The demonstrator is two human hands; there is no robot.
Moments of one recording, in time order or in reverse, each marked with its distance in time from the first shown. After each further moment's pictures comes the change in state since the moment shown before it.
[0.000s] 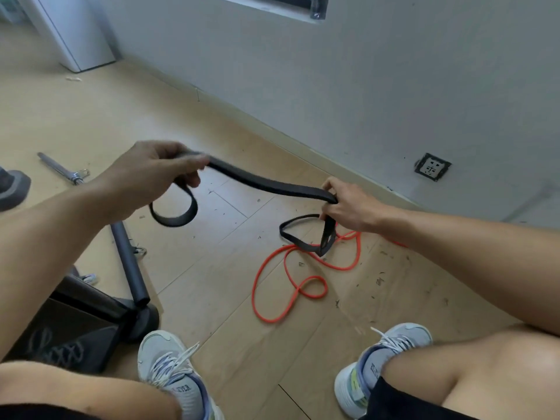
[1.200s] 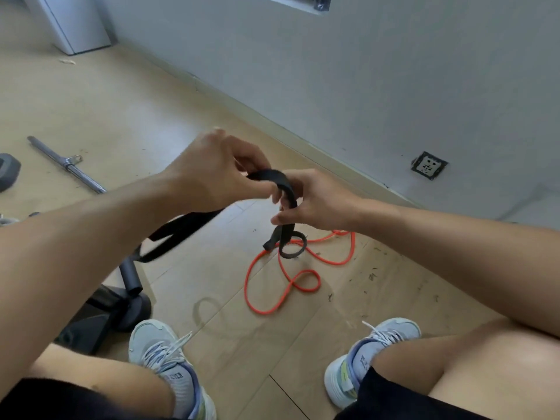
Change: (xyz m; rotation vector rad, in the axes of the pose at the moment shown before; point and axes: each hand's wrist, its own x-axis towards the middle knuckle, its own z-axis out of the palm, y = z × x) left_hand -0.018 0.051 0.064 0.329 -0.026 0.283; right_hand -0.027 -0.074 0.003 0.224 -0.093 -0.331
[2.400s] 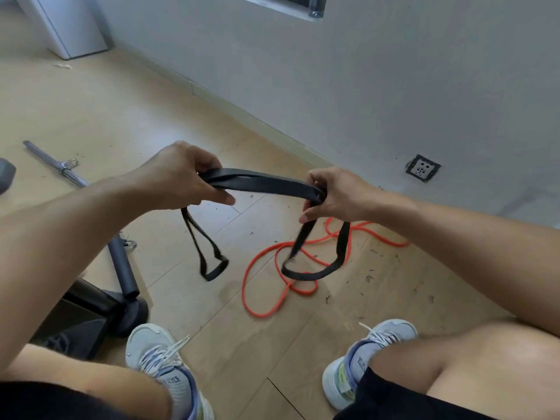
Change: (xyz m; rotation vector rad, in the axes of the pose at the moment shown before) left_hand 0.007 -0.046 -0.017 0.077 -0.125 -0.278; right_hand -0.008 0.028 -0.035 -0.144 -0.017 0.199
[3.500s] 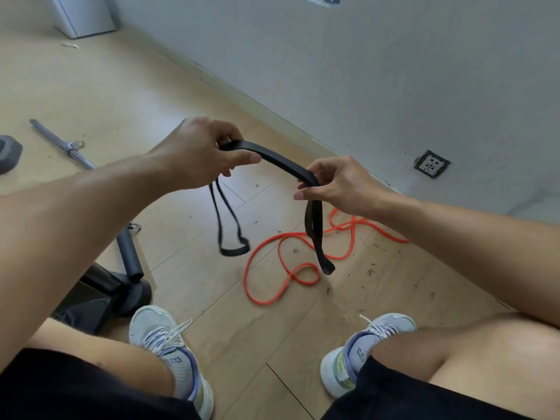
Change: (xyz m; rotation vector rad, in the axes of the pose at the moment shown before) left_hand 0.000 0.007 0.004 -0.068 0.126 0.109; right_hand 0.001 -0.005 0.017 0.233 0.124 -0.026
